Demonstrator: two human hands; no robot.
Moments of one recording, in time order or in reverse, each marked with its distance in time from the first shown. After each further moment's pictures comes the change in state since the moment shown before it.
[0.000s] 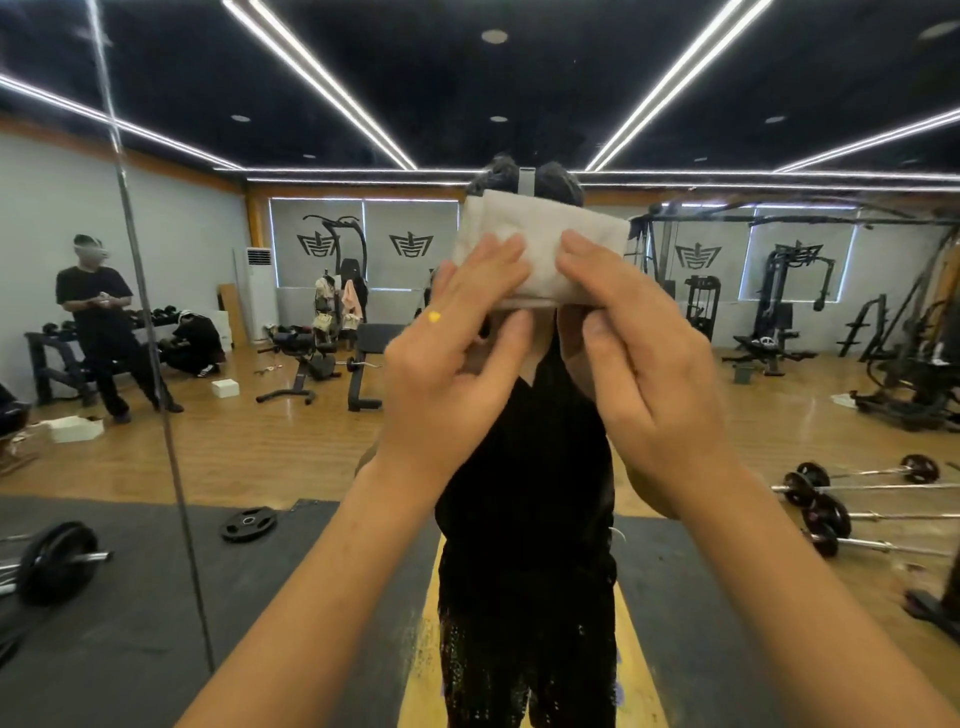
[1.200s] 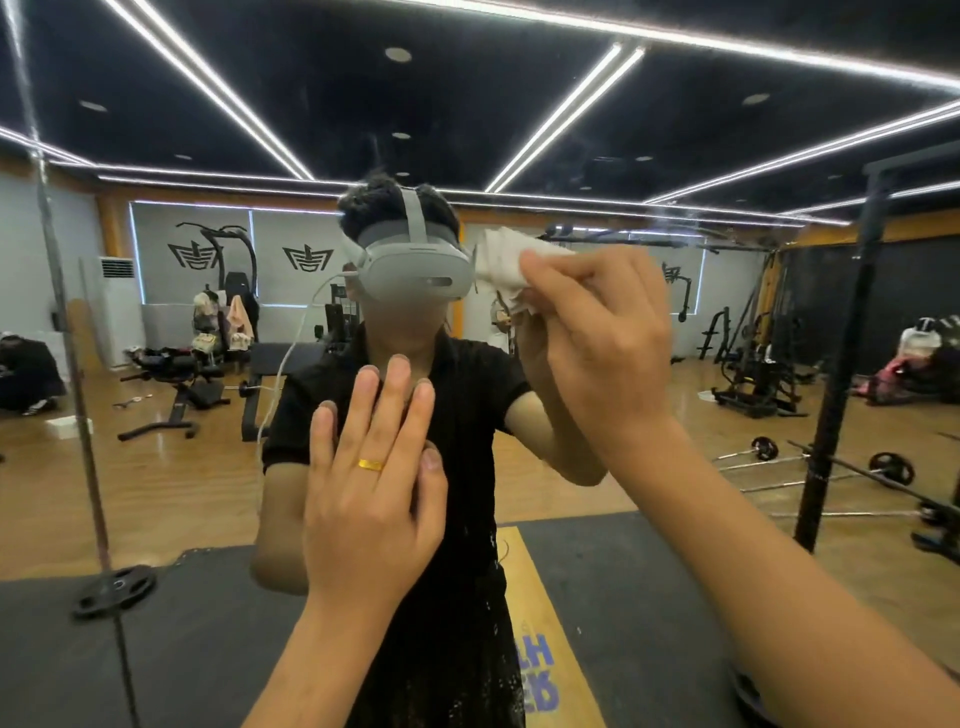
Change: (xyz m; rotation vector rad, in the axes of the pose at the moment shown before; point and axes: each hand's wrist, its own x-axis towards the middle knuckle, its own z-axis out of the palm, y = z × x) left_hand -0.095 -0.054 -0.031 0.557 0.007 0.059; right_hand 0.025 -0.001 0.045 -0.699 0.341 -0.198
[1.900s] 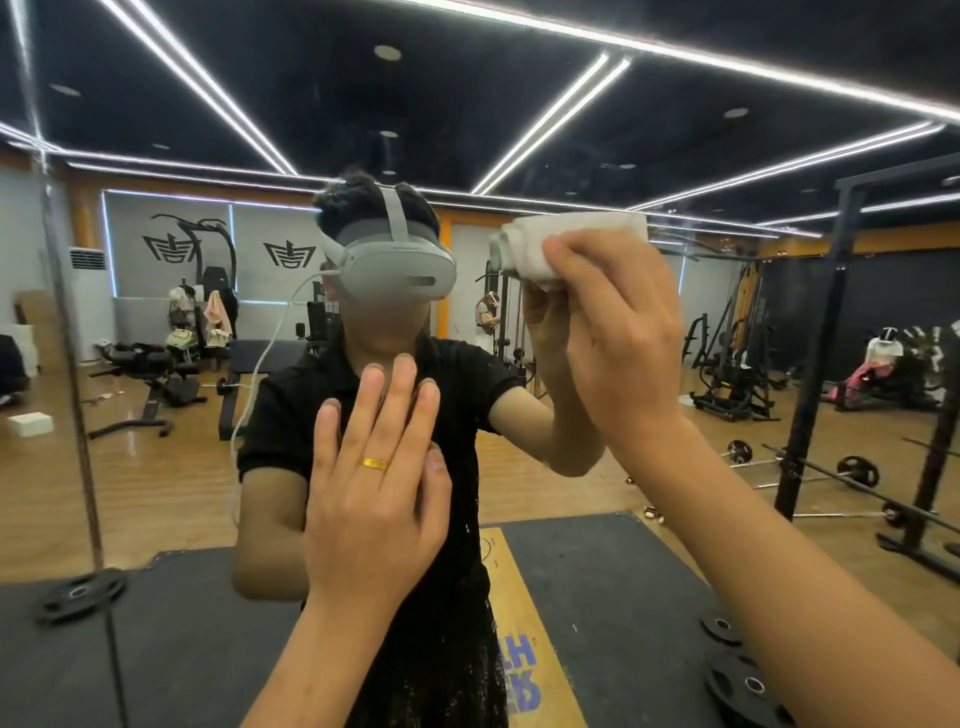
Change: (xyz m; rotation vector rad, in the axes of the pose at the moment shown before) left_hand -0.001 0.000 0.000 -0.032 -0.007 -0.003; right_hand 0.008 0.008 -0.002 0.000 -0.043 -0.023
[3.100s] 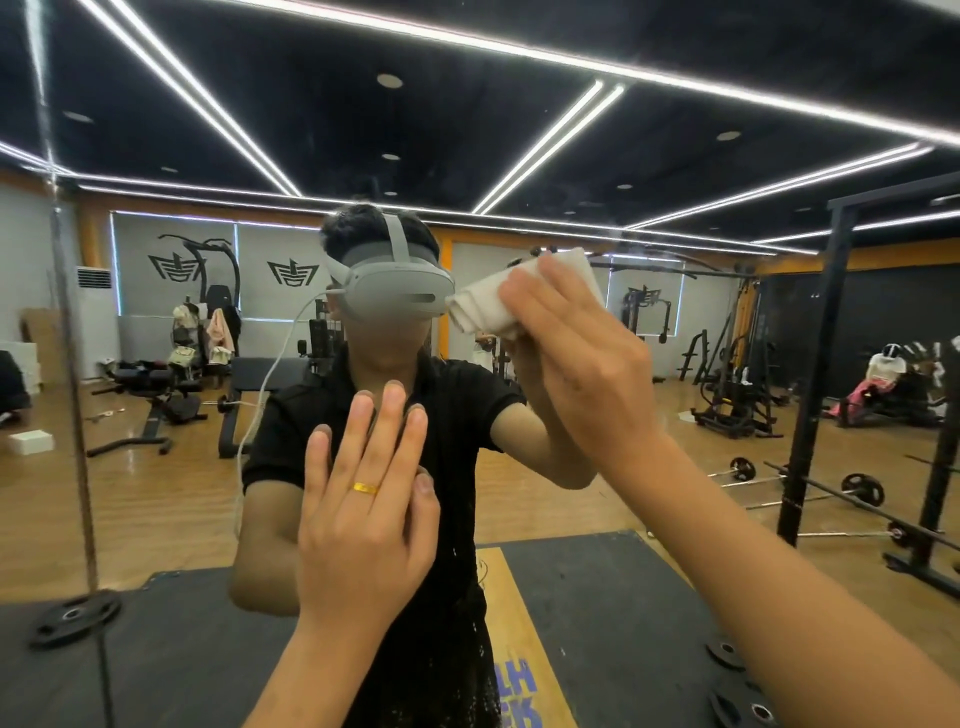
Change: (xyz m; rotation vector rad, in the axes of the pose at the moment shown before) left_hand 0.000 0.002 0.000 0.015 0.003 0.001; right_hand -0.007 0.003 -0.001 0.030 -0.109 -0.148
